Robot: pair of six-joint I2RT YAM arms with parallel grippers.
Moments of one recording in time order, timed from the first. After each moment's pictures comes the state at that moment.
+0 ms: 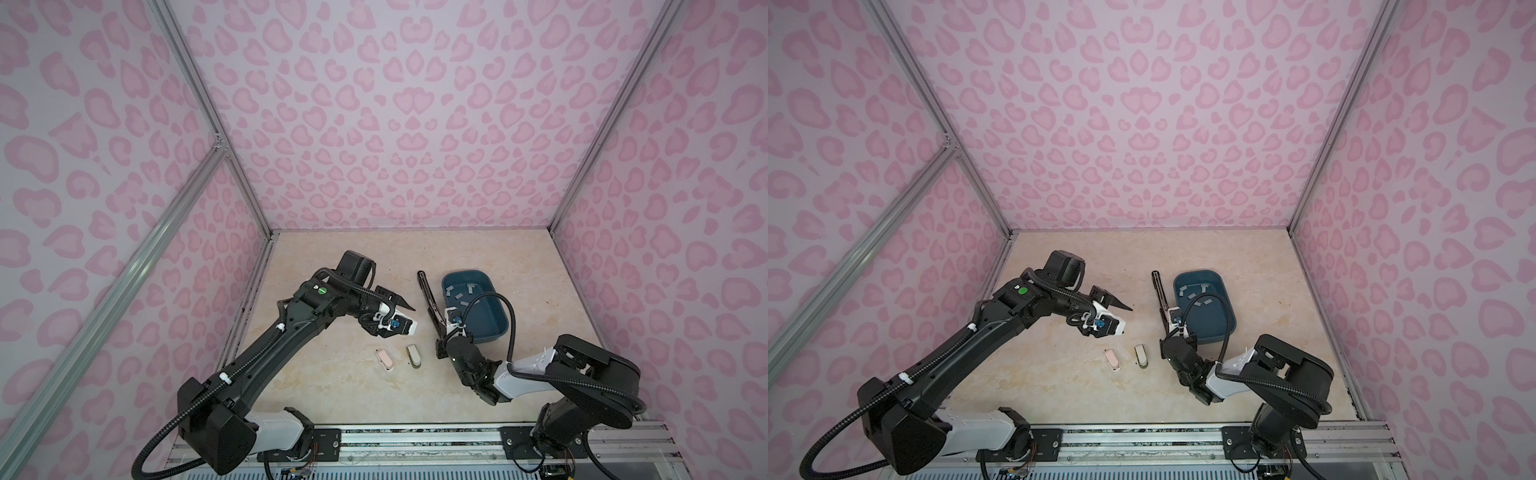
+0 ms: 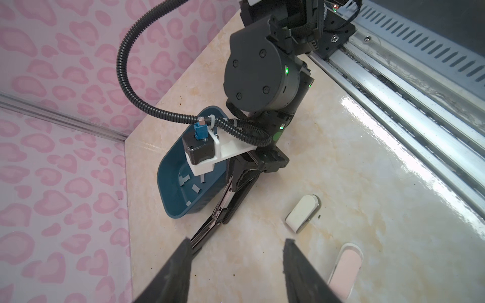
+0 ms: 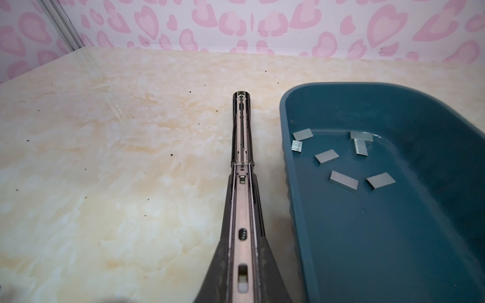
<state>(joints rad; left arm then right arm) -0.60 1.34 1.25 -0.84 0.70 1.46 0.95 1.59 0.36 0.77 0.67 0.36</state>
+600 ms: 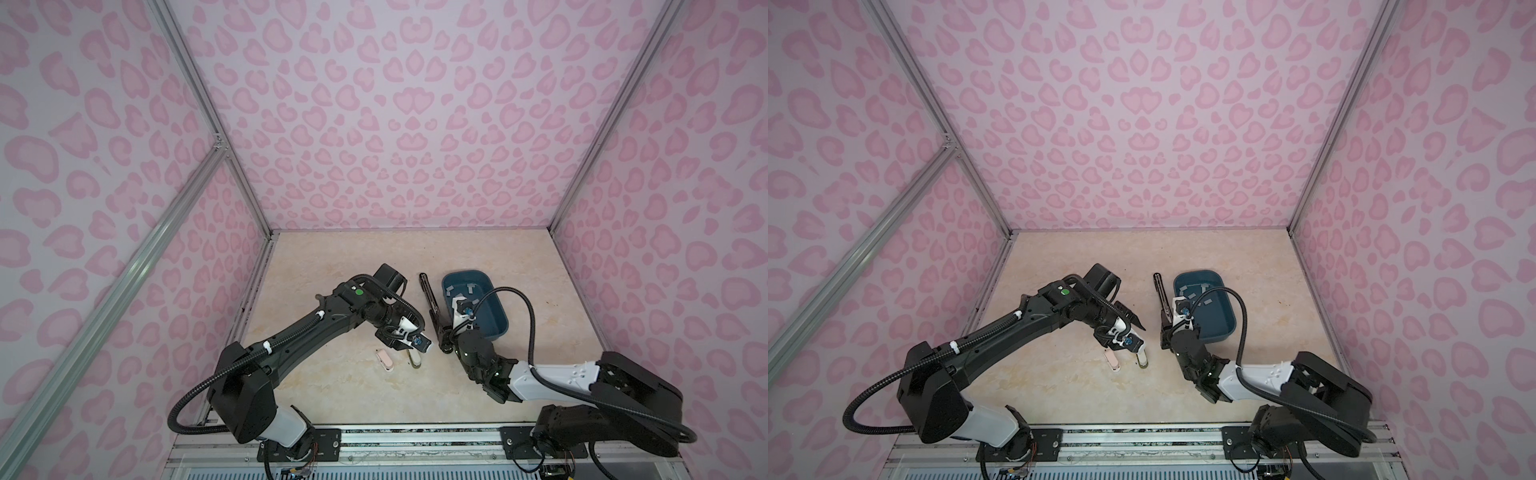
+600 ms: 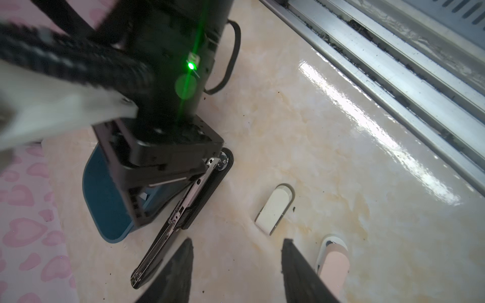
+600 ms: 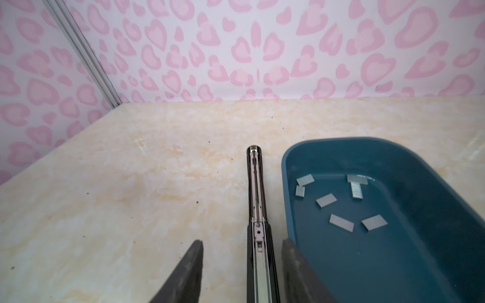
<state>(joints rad) -0.73 1.51 1.25 -0.86 0.50 1.52 0.94 1.29 0.39 0.67 0.63 0.32</state>
